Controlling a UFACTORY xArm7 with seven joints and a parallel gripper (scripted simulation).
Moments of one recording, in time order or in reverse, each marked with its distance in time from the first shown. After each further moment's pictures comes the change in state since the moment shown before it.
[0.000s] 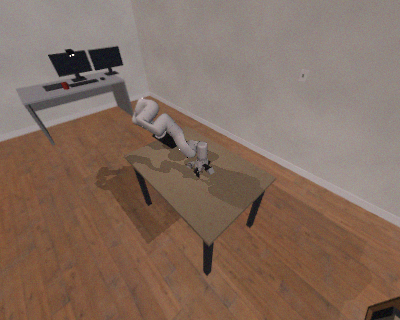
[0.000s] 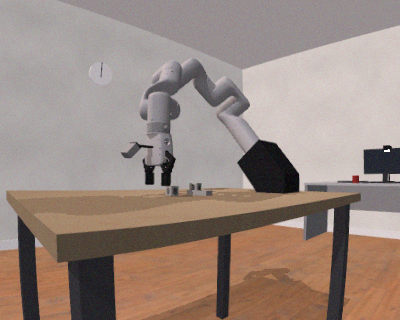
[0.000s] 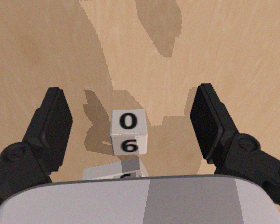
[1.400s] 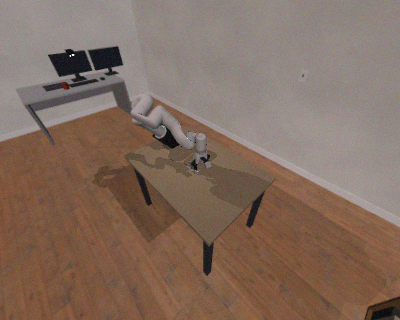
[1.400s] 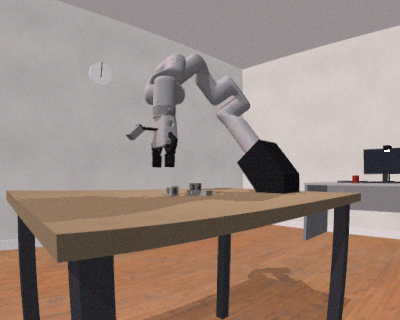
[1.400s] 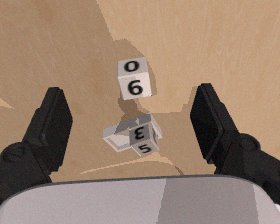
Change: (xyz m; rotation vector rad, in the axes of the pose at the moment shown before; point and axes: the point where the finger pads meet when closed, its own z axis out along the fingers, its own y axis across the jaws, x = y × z) arm -0.019 -0.002 -0.058 -0.006 -0.006 0.157
